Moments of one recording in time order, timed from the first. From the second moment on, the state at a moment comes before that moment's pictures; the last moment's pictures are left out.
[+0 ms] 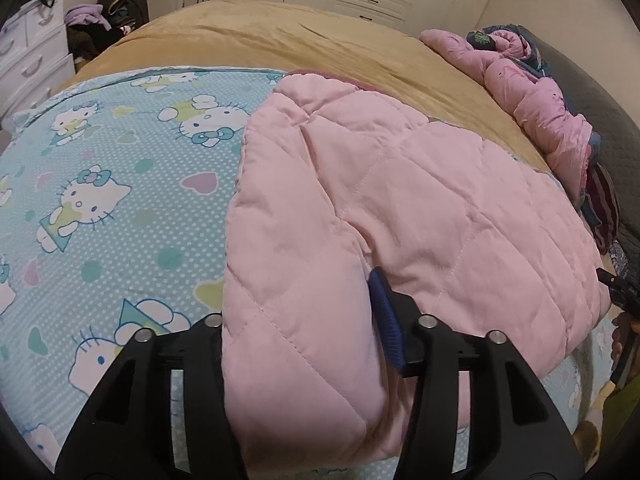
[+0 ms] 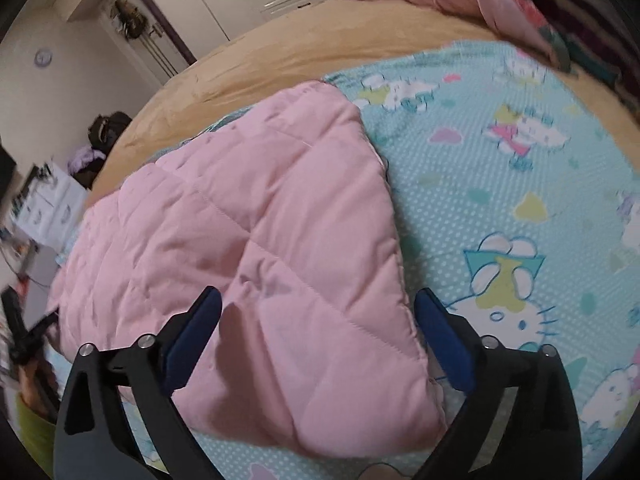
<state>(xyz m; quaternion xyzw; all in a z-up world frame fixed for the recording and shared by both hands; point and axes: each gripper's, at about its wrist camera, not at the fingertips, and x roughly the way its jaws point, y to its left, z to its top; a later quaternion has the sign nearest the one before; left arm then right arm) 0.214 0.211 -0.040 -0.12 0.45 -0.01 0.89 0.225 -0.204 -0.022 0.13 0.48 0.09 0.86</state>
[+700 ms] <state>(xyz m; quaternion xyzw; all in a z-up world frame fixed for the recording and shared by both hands) 0.145 0.175 0.064 -0.08 0.35 -0.01 0.93 0.125 -0.168 0.091 0.08 0.34 0.13 0.93</state>
